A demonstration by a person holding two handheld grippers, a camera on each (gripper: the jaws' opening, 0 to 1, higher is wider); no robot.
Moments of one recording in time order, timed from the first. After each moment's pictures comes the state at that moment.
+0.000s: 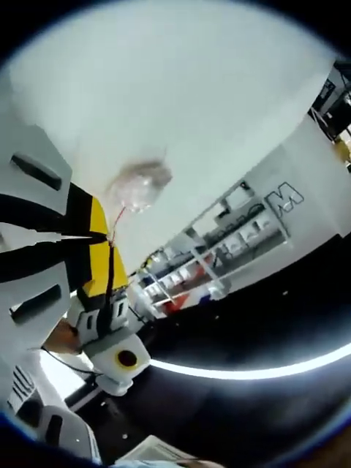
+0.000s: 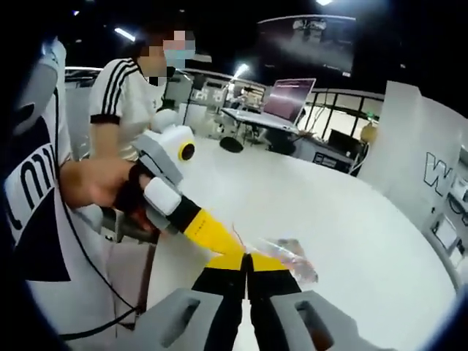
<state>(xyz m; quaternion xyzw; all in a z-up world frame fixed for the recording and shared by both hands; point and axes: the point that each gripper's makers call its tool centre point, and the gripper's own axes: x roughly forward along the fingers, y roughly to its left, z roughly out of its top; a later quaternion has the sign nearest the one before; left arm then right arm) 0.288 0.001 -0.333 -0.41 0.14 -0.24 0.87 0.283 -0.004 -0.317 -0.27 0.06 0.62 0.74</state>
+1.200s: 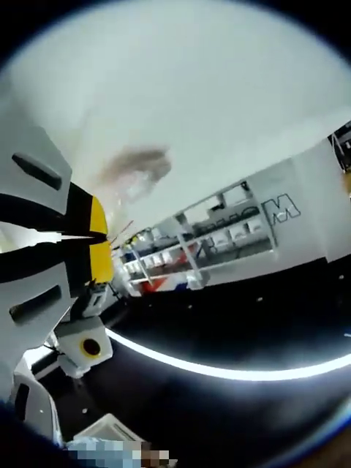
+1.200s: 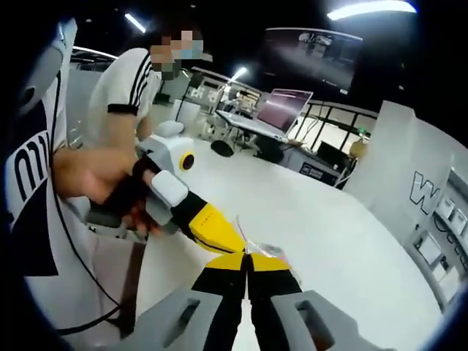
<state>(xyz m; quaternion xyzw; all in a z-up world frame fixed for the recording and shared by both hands) 0.292 -0.005 -0.319 -0.51 0.12 -0.25 0.81 0.286 -0.007 -0.309 -0.28 0.04 0.60 0.75</state>
